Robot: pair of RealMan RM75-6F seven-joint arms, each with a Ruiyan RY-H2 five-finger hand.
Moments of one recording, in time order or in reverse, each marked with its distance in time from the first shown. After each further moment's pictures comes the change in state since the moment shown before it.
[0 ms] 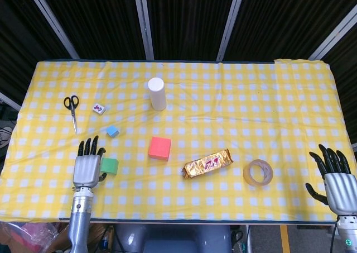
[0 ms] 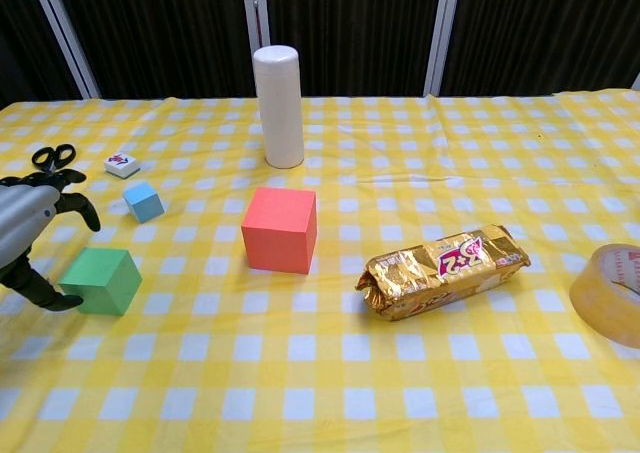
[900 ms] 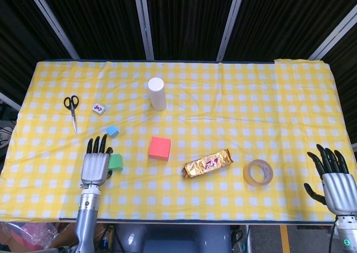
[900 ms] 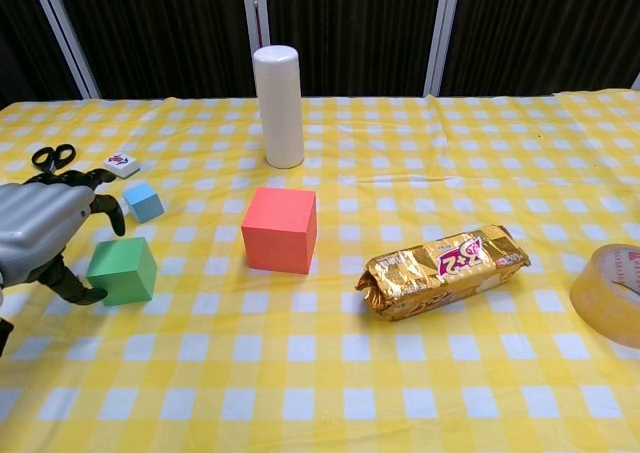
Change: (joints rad) left arm -0.059 -0.039 0.013 0.018 -0.030 0.001 0.058; right arm 0.004 0.001 -0.001 -0.005 -0.008 0.002 -0.010
